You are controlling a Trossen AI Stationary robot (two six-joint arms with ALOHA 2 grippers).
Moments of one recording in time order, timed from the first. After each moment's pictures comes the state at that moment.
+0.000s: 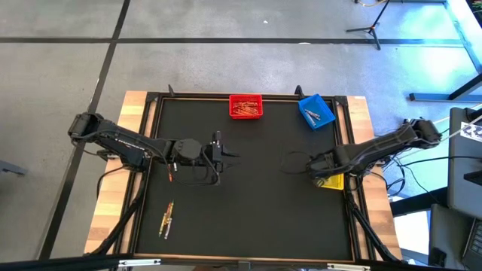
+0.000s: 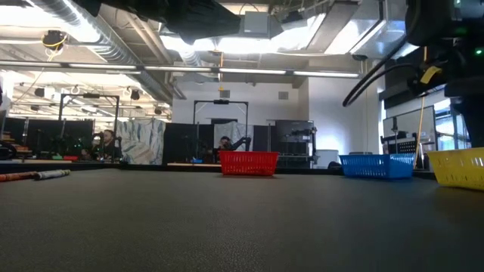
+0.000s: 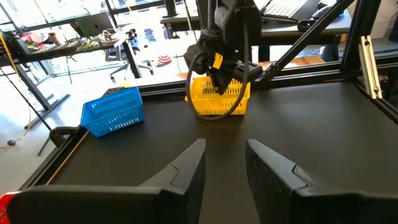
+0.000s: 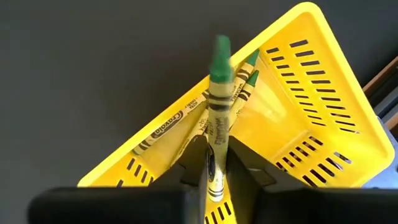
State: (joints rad) left arm -0.15 1.34 0.76 0.35 -0.25 0.09; right arm 0.27 1.15 0.68 -1.17 0.10 1.08
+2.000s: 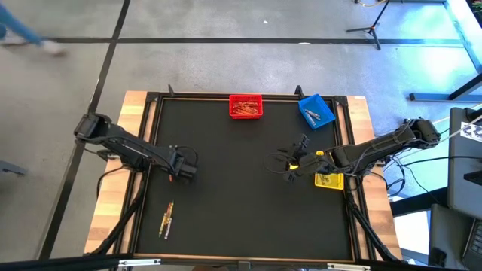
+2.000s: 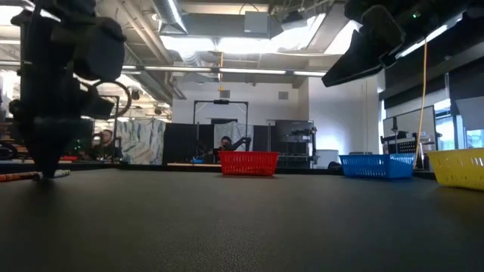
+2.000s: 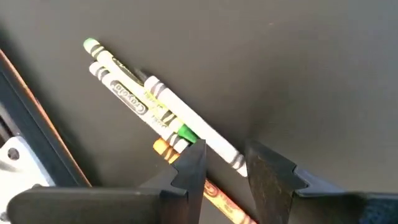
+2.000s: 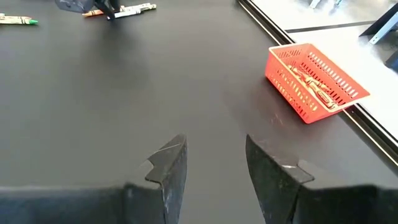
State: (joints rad) left arm -0.22 1.43 0.65 -0.96 -0.24 -1.21; right arm 0.27 1.17 0.67 -0.16 0.59 0.26
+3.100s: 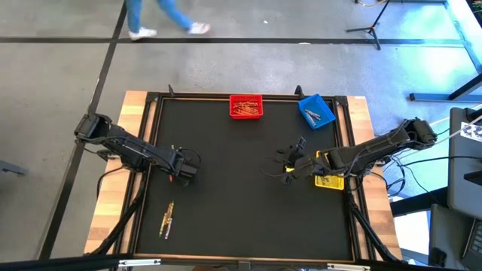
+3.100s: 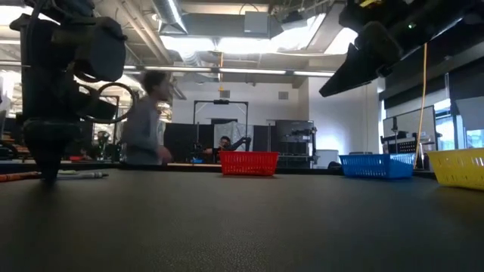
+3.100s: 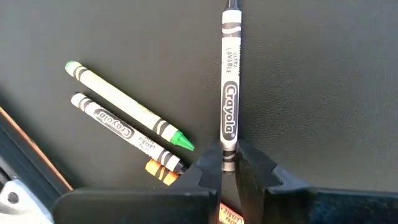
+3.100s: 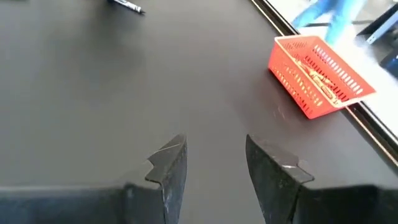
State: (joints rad) left arm -0.22 1.43 0.62 -0.87 -0.25 -1.02; right arm 0.27 1.23 0.67 -0.14 0.59 0.23
